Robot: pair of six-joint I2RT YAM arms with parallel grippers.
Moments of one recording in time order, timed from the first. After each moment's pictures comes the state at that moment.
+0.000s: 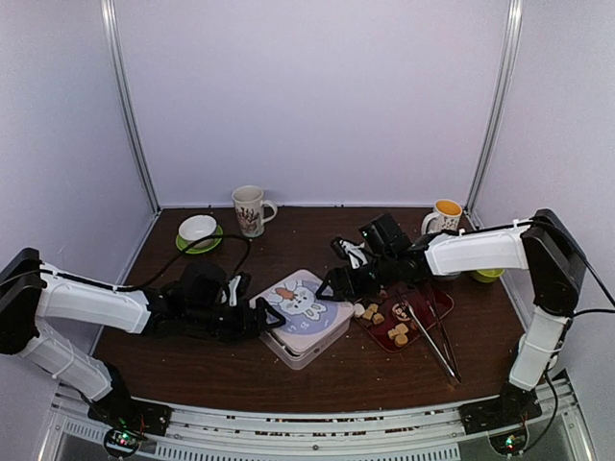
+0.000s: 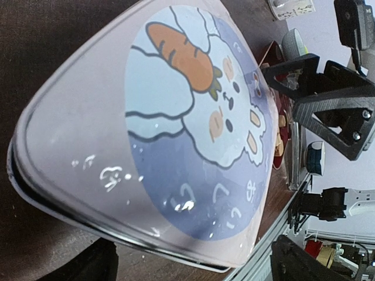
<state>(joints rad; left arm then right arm) -0.86 1.39 0.56 0.17 0.27 -0.98 0.73 1.80 1.14 -0.17 -0.42 0.44</state>
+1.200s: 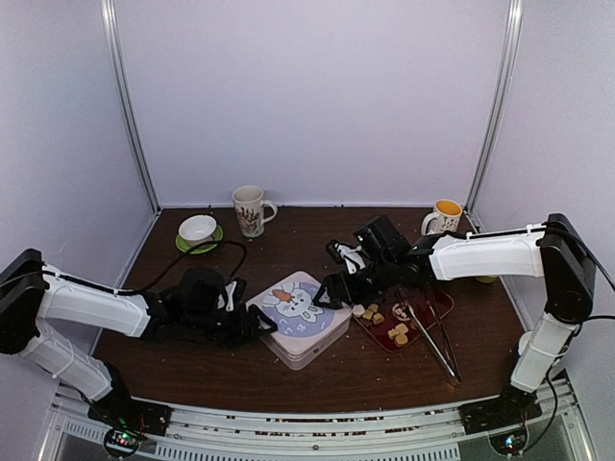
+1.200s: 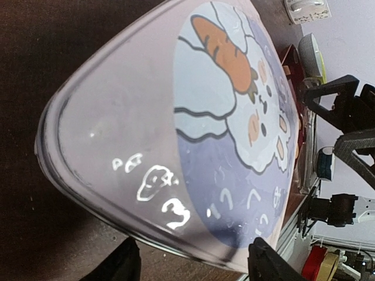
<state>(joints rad) -0.85 1.39 0.52 0.19 0.24 -0.99 0.81 1.73 1.13 -0.24 -0.33 0.45</state>
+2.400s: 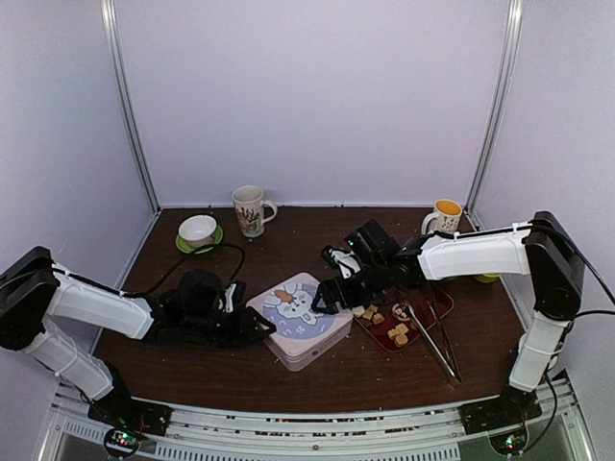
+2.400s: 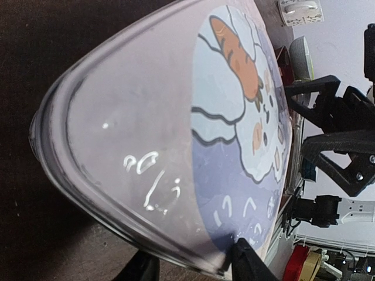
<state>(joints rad) -0.82 1.44 0.48 0.31 0.30 -1.05 0.84 1.80 1.18 -0.29 -0.28 0.42</state>
